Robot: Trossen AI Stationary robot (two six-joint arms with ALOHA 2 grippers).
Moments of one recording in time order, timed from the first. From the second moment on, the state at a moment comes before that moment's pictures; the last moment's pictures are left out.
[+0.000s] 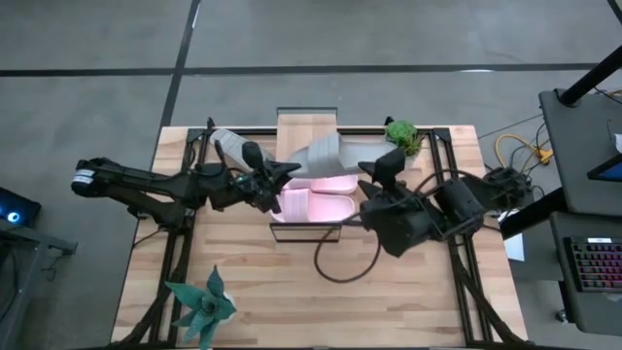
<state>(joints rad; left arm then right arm) -0.12 1.15 0.95 0.33 -0.50 1.13 0.46 1.74 2.20 -1.47 1.11 -0.39</state>
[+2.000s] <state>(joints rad) -0.18 0.90 0.86 0.21 -0.14 1.00 0.33 1.40 1.56 -0.75 0.52 -0.77</state>
